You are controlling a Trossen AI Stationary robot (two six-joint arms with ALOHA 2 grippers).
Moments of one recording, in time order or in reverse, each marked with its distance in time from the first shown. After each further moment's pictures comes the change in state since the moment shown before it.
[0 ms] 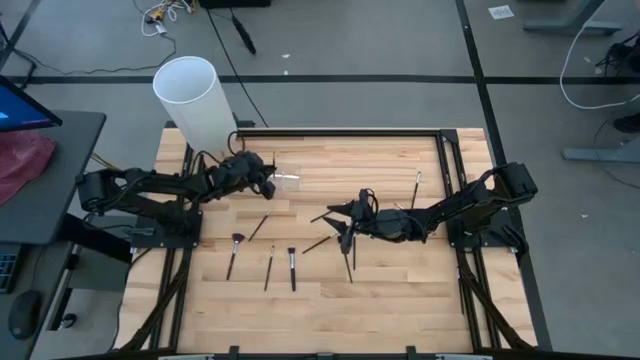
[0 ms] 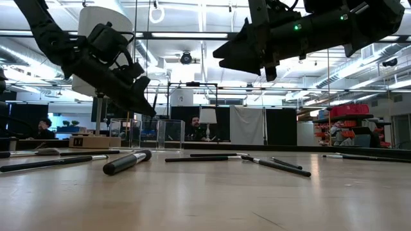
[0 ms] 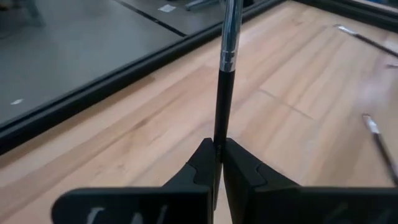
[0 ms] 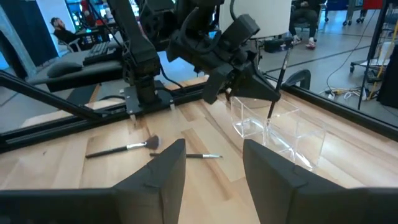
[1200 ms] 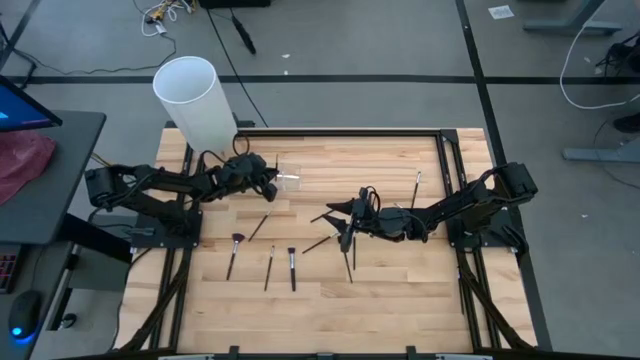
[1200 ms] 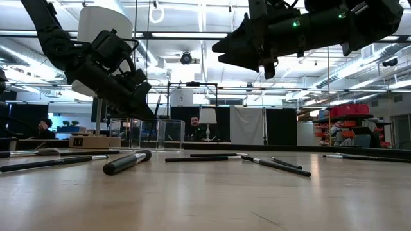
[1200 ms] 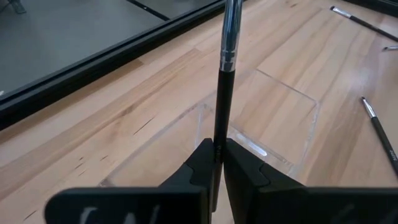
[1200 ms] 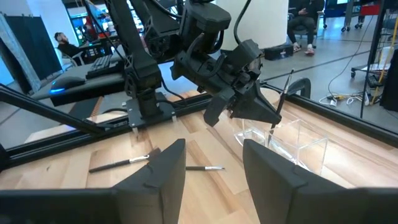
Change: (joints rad) left arm 0.021 0.083 0.004 0.038 0.053 0.003; right arm -0.003 0.000 0.000 0.049 0.000 0.000
